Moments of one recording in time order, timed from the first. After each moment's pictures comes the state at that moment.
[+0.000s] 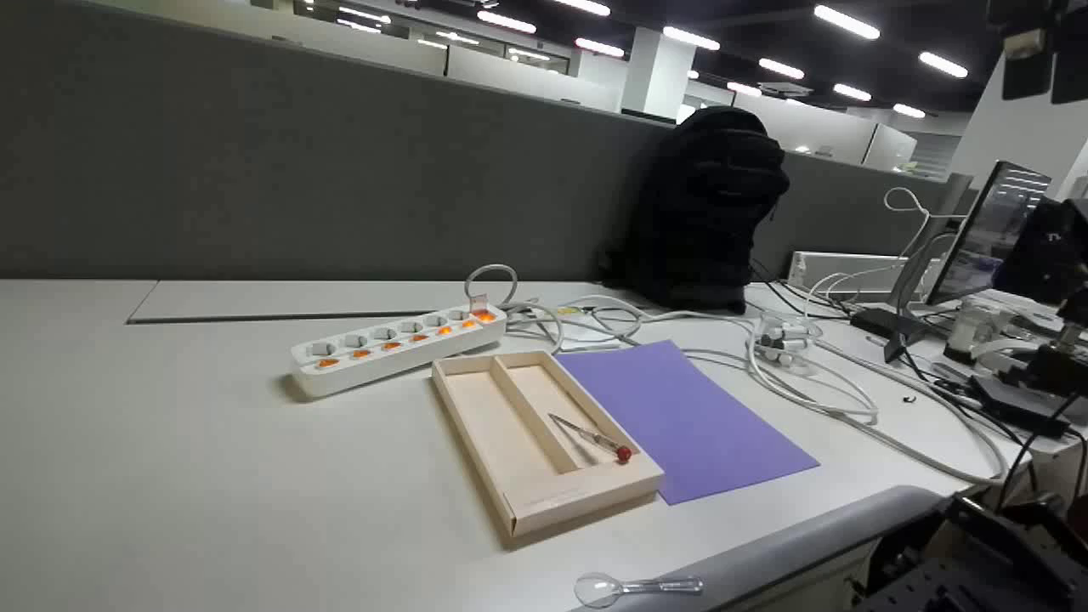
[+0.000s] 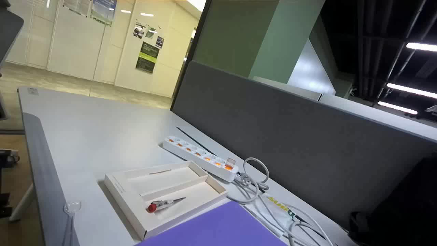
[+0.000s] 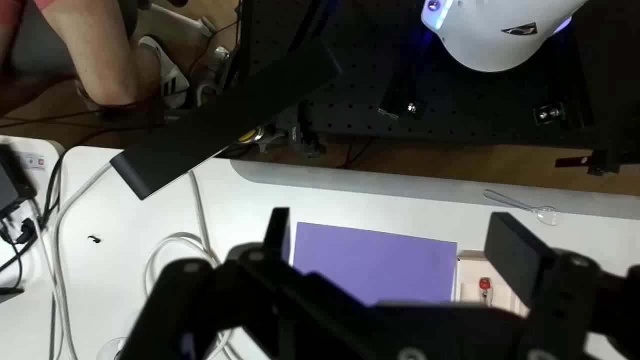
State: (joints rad) arm -0.15 -0.75 -0.14 -2.47 -0.30 1.50 -0.28
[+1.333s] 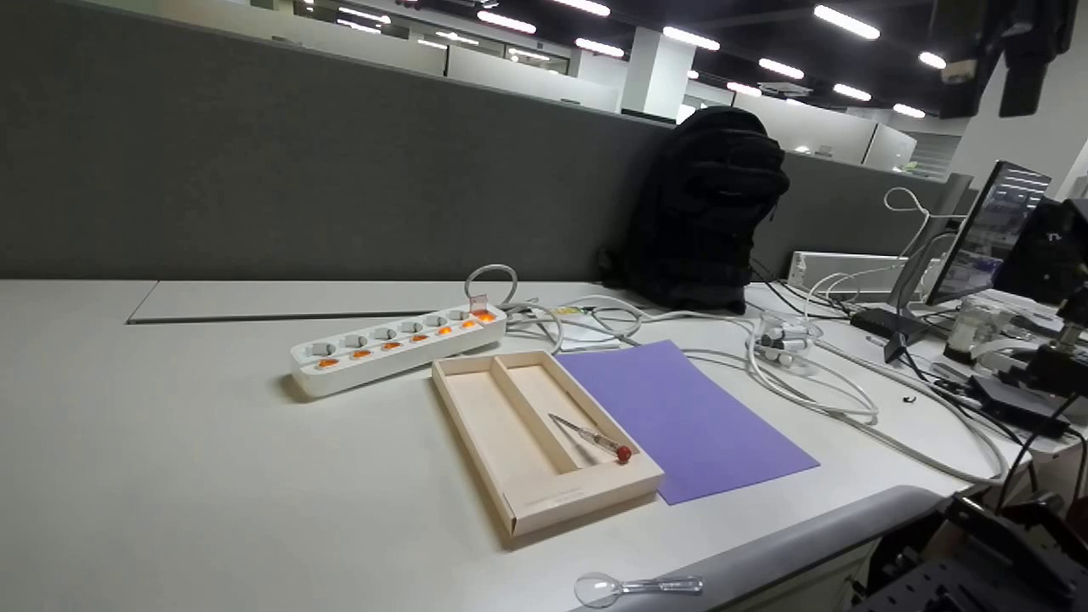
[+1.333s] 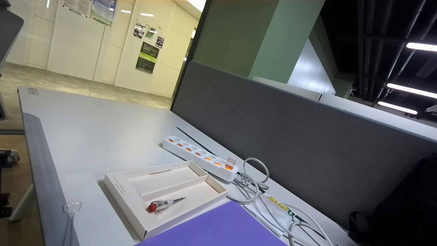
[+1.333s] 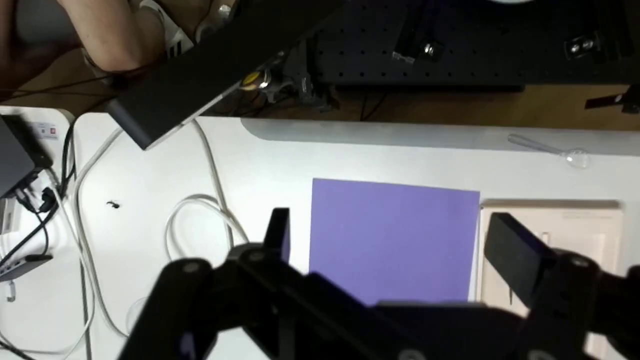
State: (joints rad) arm -0.15 -0.73 -0.15 -2.50 -0.30 1.66 -0.20
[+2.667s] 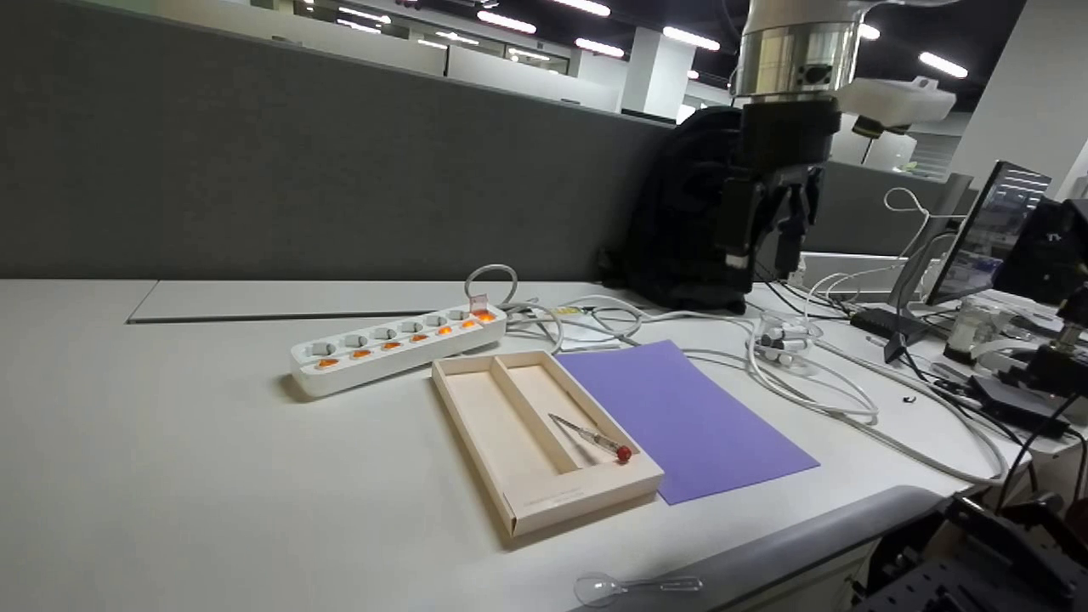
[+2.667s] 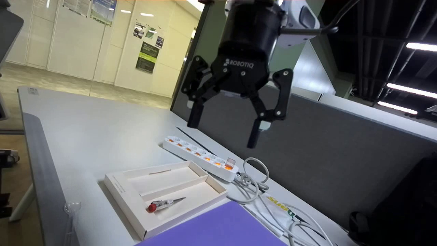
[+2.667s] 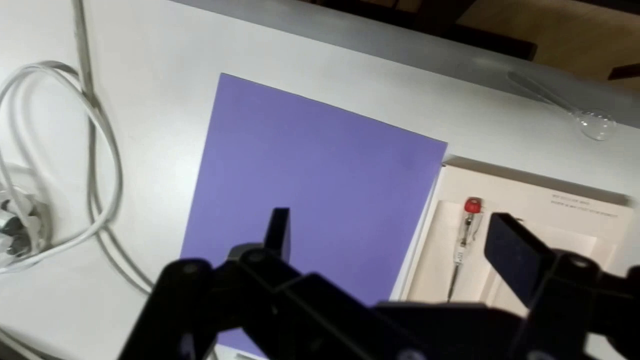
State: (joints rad) arm -0.05 -0.39 -0.05 -2.72 -0.25 2.25 -0.17
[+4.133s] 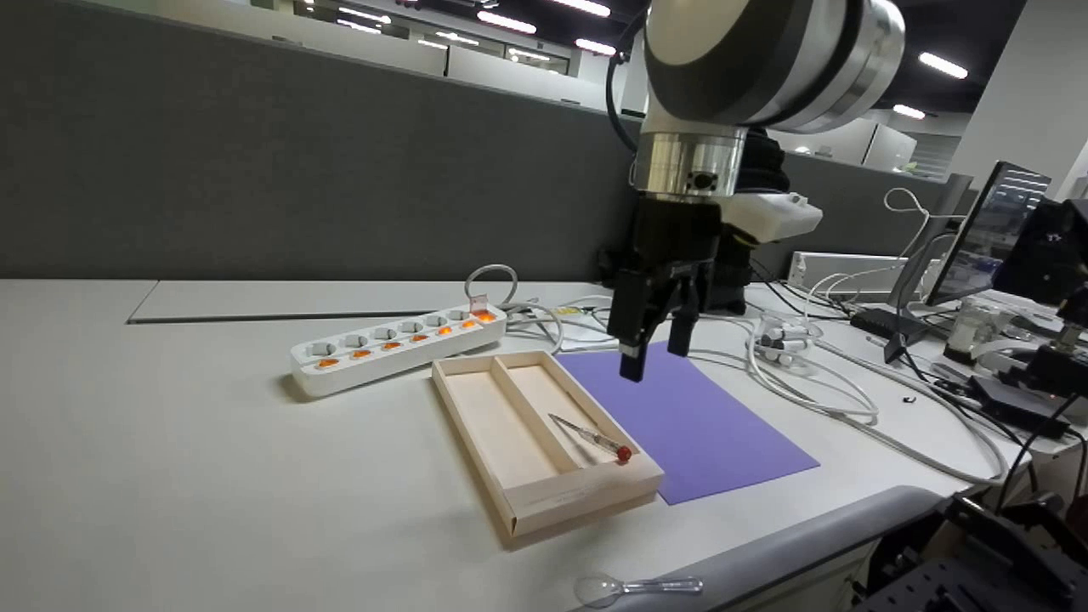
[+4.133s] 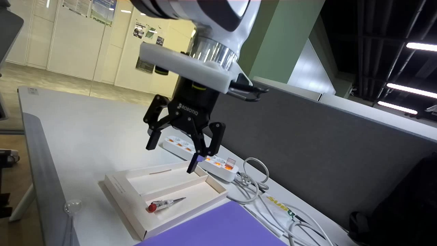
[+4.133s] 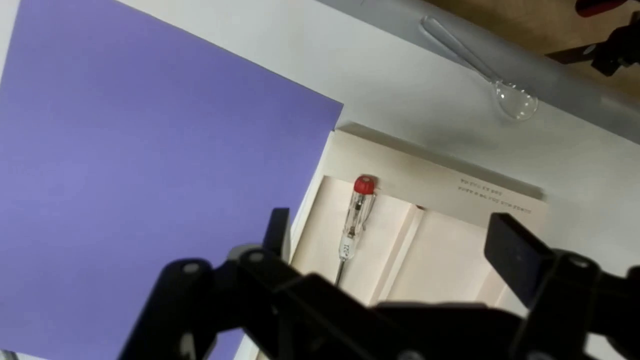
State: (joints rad) arm 0.07 -0.10 0.01 -2.72 -0.05 2.53 -0.26
